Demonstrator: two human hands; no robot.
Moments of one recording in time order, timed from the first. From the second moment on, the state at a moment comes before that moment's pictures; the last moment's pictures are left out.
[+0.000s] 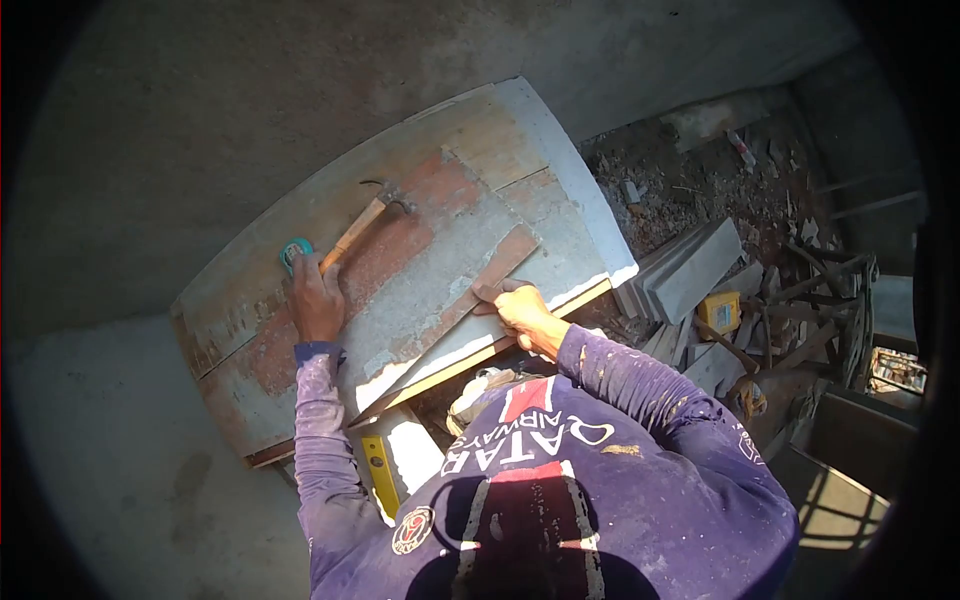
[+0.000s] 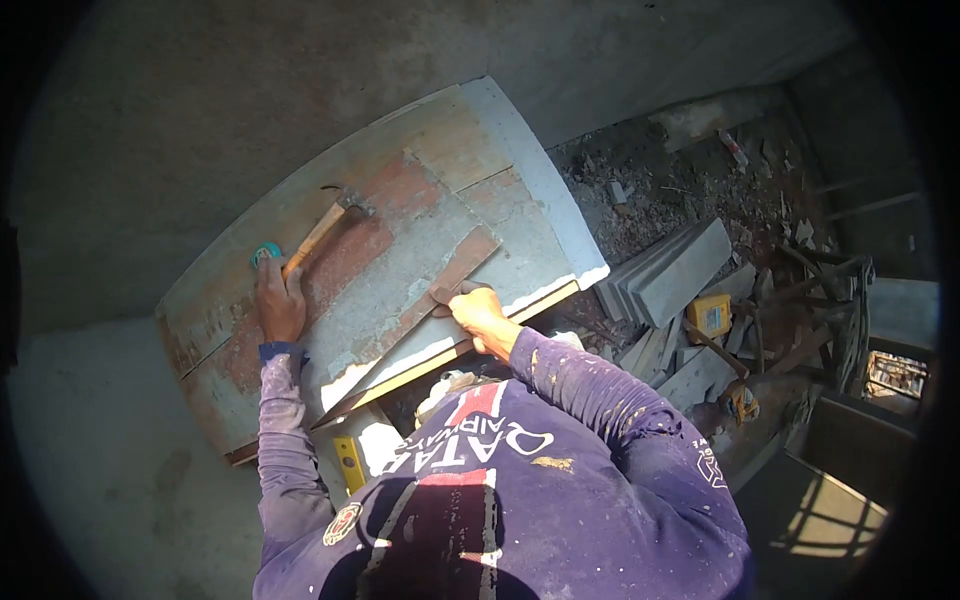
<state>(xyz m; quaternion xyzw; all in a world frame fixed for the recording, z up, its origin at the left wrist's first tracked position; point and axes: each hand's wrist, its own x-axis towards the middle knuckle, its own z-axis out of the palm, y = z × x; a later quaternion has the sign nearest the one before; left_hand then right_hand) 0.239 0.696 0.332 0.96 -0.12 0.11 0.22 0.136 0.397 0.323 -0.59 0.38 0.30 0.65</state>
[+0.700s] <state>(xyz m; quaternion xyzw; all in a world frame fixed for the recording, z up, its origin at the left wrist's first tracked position) 0.280 0.596 0.398 0.86 -0.06 -0.10 0.50 0.156 0.159 0.302 -0.36 0.44 -0.23 0.79</state>
